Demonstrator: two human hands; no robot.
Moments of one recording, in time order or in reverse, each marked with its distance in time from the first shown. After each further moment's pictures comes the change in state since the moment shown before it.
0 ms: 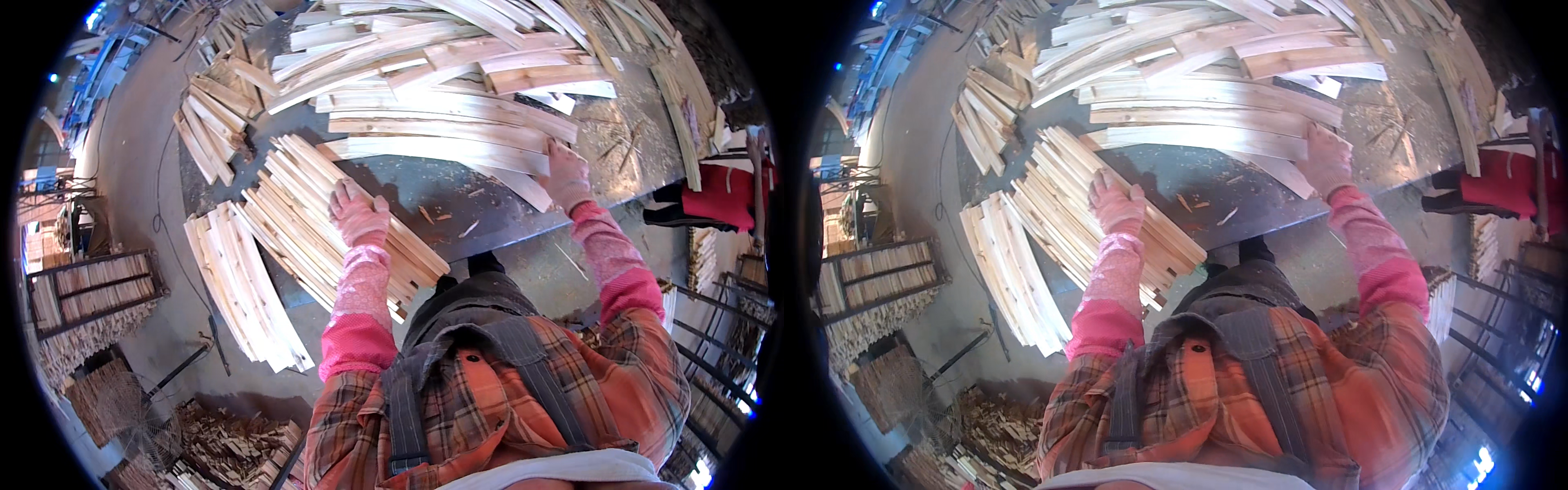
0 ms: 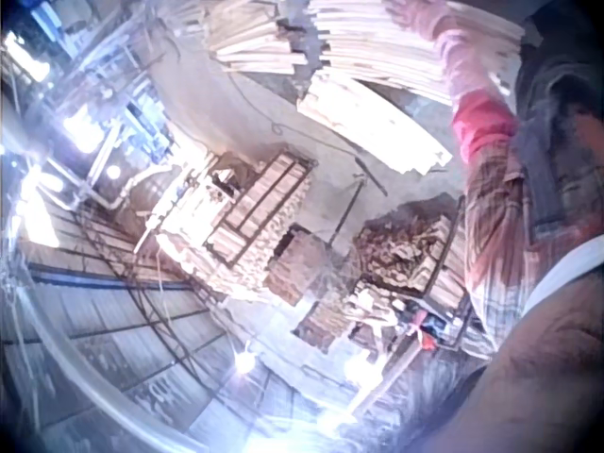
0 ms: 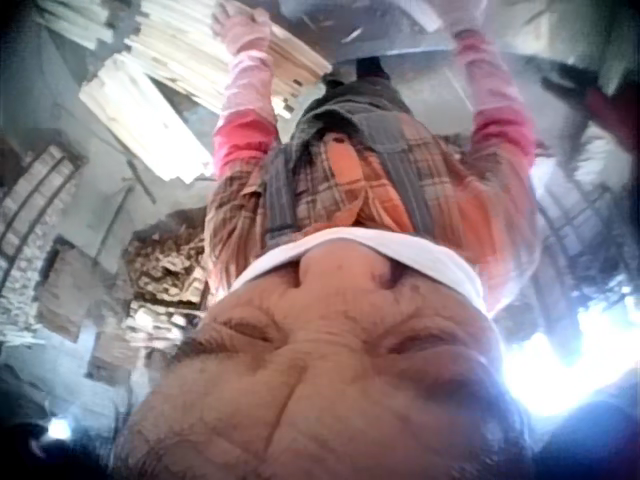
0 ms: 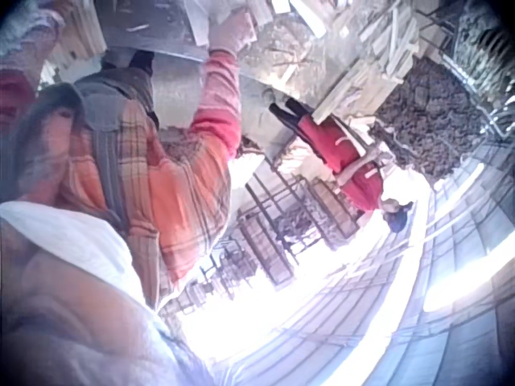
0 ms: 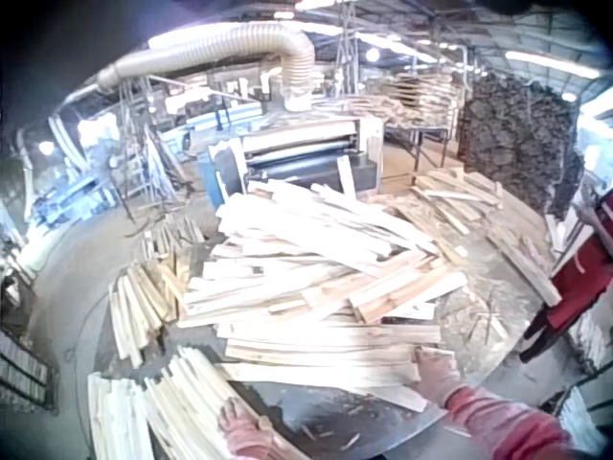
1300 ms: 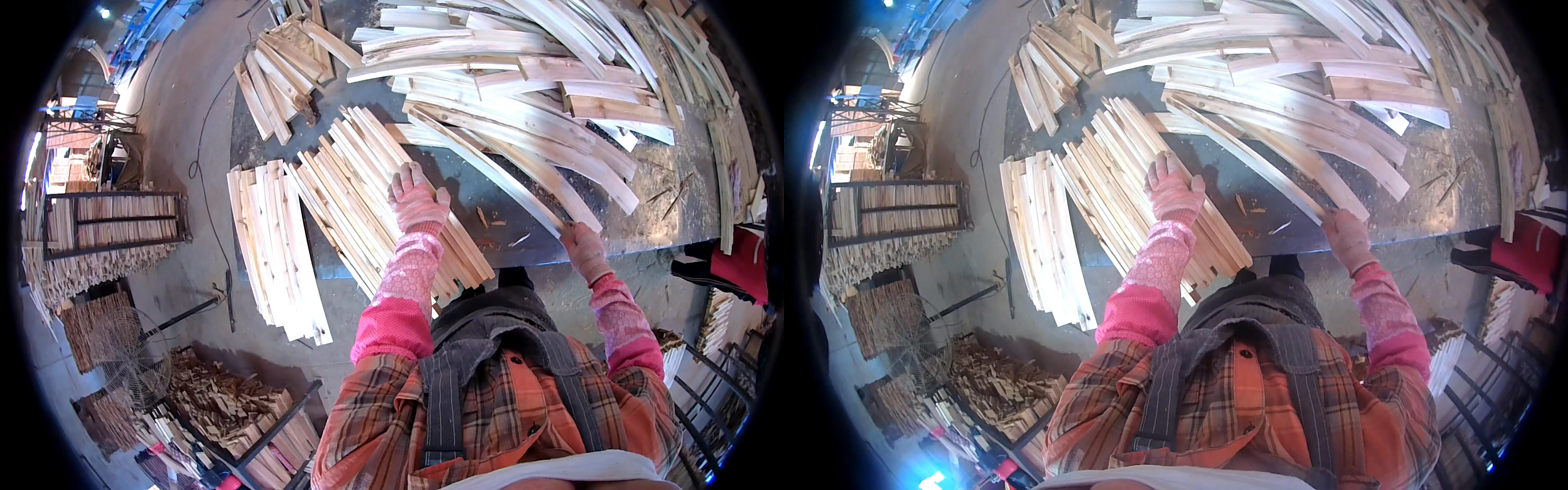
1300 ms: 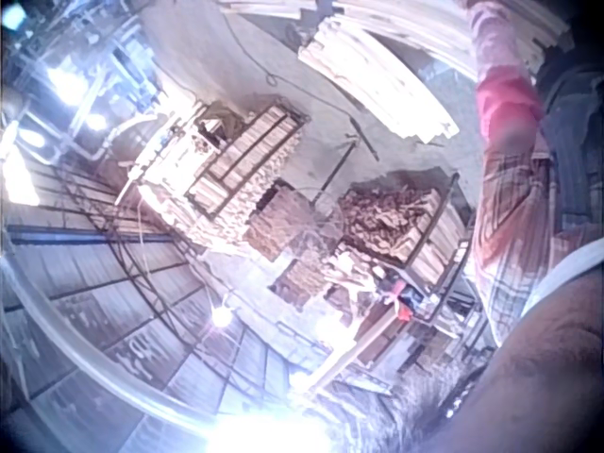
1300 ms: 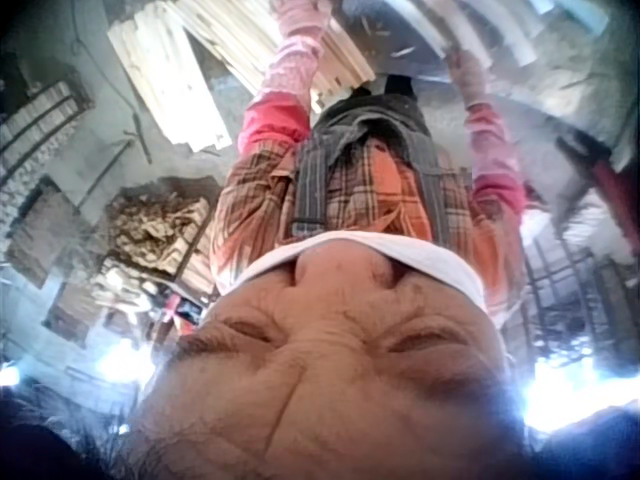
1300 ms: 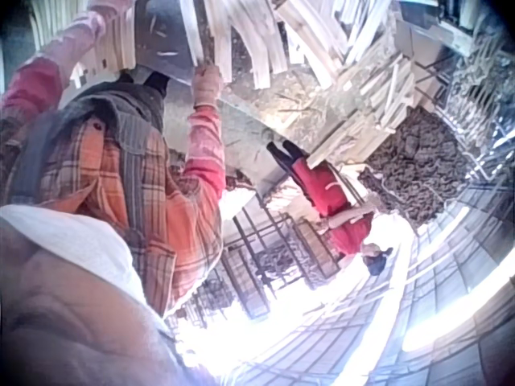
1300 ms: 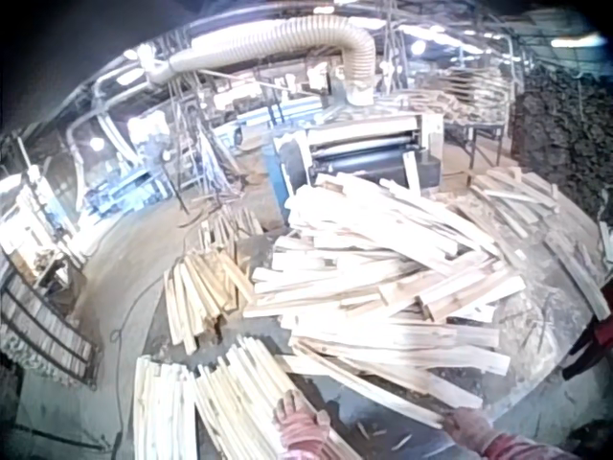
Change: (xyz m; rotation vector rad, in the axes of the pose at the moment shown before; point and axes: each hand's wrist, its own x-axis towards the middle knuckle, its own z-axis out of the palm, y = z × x) left_hand -0.016 -0.013 -0.007 -0.005 0.130 0.057; right_hand -0.080 -0.038 0.061 0.441 -0.267 -0.108
